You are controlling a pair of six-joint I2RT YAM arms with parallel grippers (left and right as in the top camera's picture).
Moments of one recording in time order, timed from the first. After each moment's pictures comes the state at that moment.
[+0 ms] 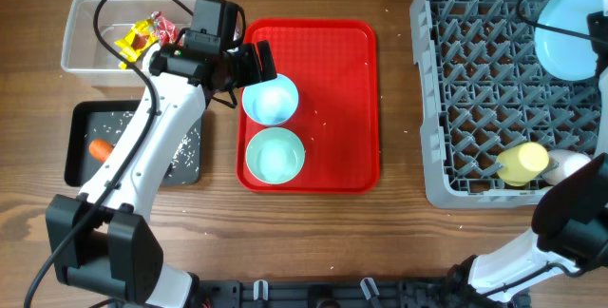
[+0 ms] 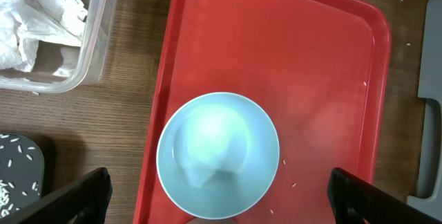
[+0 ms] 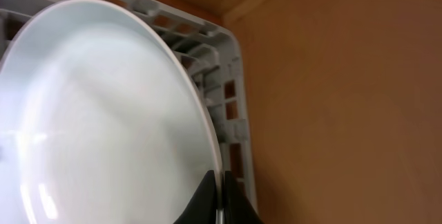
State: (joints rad) left arm -0.27 1.68 1.40 -0.76 0.06 -0.47; right arm -0.47 1.85 1.61 -0.34 0.23 -0.78
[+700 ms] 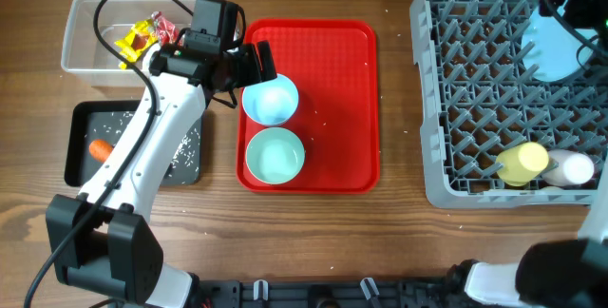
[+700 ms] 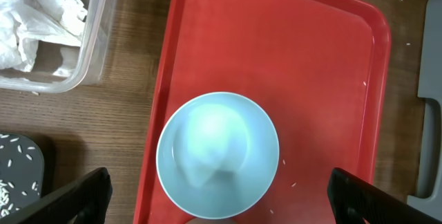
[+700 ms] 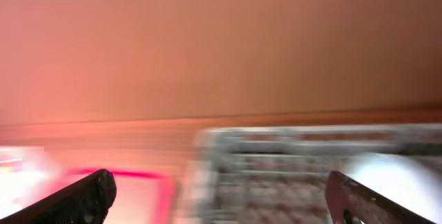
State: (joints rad) left arm -0.27 1.68 1.40 -0.76 0.06 -0.47; right arm -0.44 1.55 1.61 -0.52 -0.68 -0.02
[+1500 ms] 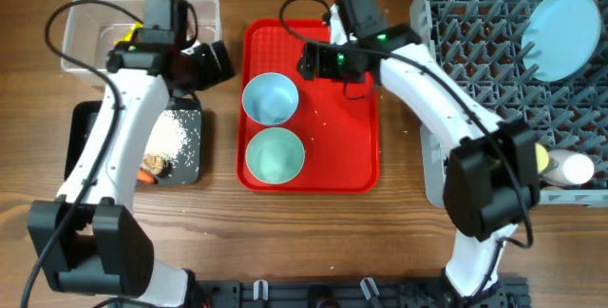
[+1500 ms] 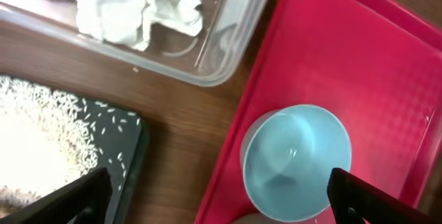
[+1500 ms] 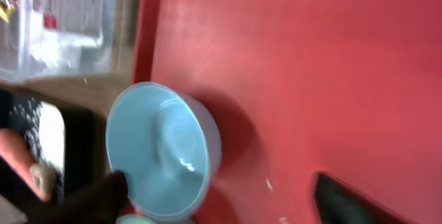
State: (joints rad) left arm -0.08 1.68 1.40 -0.87 0.07 -0.47; right arm 0.43 2.01 1.61 -0.65 -0.31 0.42
